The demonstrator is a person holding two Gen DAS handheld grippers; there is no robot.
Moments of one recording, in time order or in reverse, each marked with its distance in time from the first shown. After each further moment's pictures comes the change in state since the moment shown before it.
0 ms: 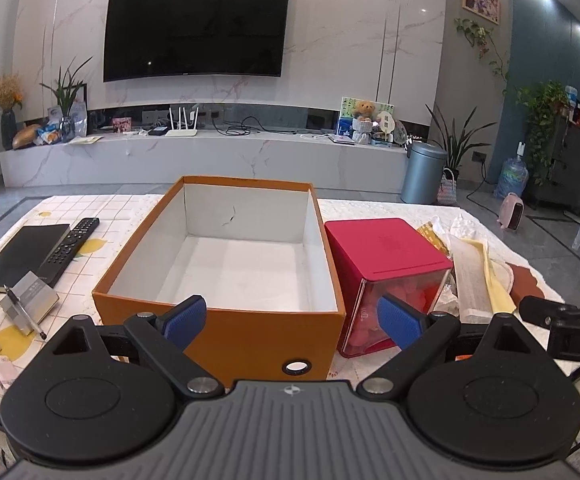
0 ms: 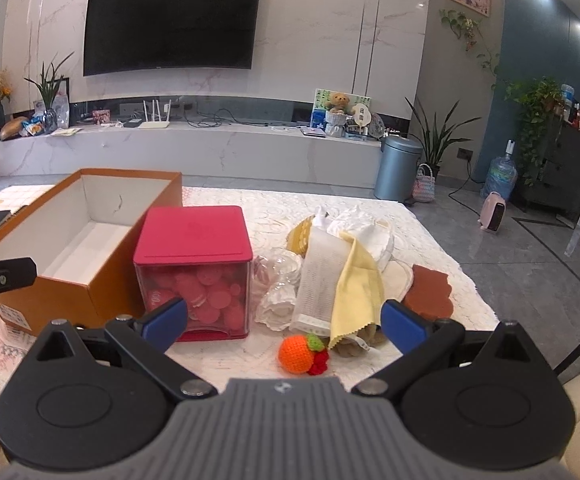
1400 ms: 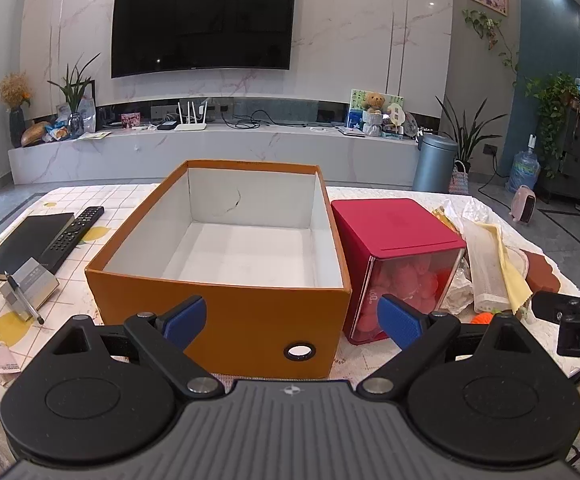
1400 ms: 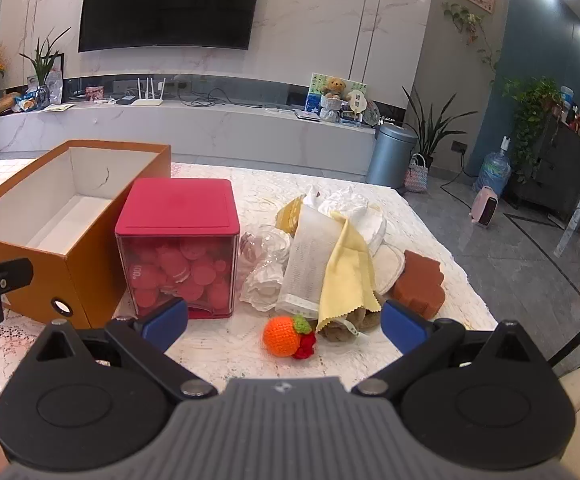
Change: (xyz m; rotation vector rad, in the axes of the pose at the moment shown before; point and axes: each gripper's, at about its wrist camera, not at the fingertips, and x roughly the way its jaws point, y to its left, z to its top) left arm 0.011 -0.004 -0.014 -0.010 0.013 0.037; right arm 0.012 0.004 -0.007 -0.055 0.040 -0.038
